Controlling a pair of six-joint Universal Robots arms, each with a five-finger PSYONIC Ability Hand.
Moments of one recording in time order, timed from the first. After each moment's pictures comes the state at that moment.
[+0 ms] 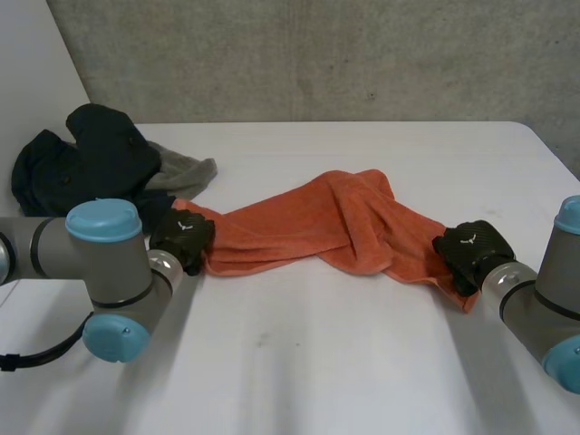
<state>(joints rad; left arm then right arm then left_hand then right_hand) 4.32 -2.29 -1.45 3.43 -1.59 3.62 1.77 -1.09 1.70 -0.17 1.42 2.51 1.09 1.13 1.12 1.13 0.93 0.97 1.18 1.18 1.19 0.99</state>
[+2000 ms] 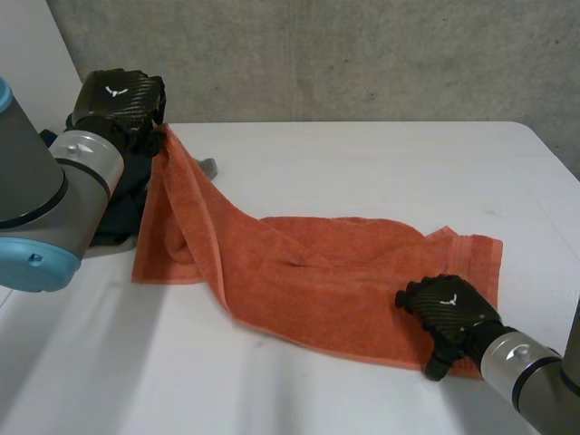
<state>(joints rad) 4.36 -1.88 -1.34 3.28 -1.60 3.44 1.79 -1.33 2.08 -0.19 1.23 2.61 1.12 1.20 1.19 1.20 0.98 0.33 0.38 0.37 0.36 0.20</state>
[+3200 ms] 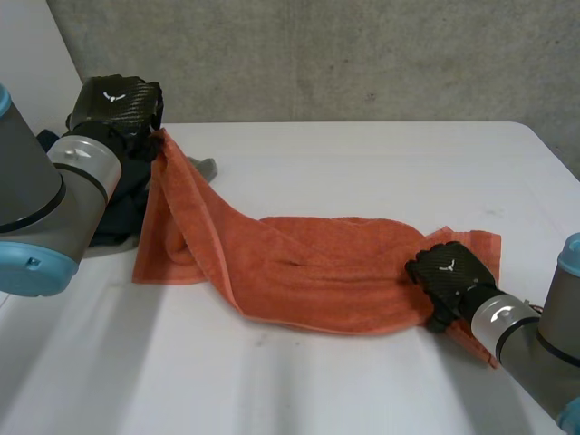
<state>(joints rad) 4.37 -1.88 -1.36 3.28 -1.60 3.43 1.80 -1.19 1.90 -0.28 1.29 2.51 1.12 1.20 1.19 1.20 0.98 0.57 0.67 0.67 0.67 0.46</state>
